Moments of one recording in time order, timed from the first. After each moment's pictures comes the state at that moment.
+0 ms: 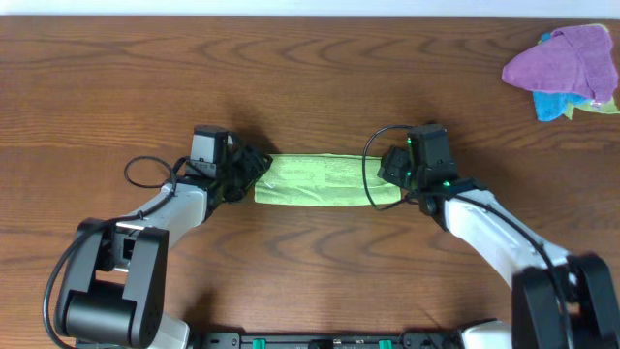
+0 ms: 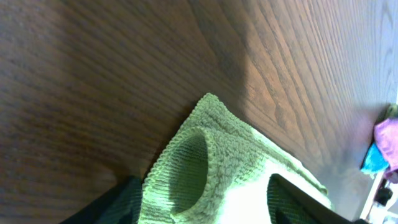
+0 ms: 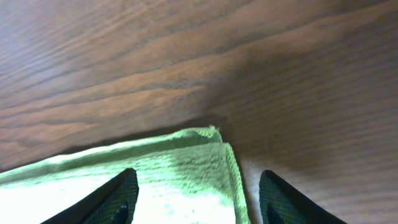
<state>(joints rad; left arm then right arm) -0.18 1.69 0.72 0.03 0.40 -0.98 0.27 1.54 0.75 -0.15 0.02 0.66</state>
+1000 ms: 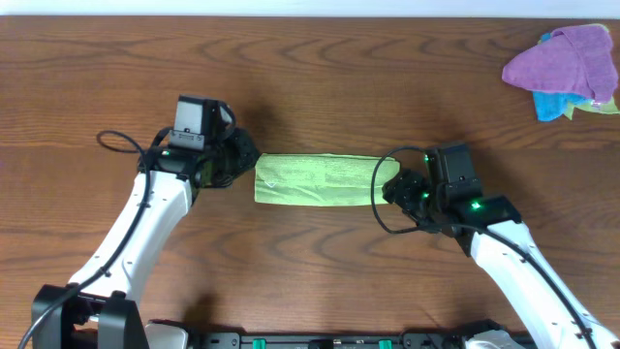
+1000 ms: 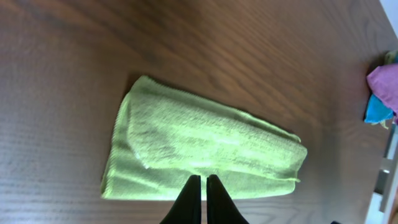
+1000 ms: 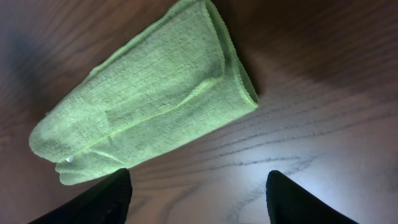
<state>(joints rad) -0.20 1.48 1.00 -0.51 0.37 -0.72 0.27 1.26 0.76 -0.59 -0.17 0.91</state>
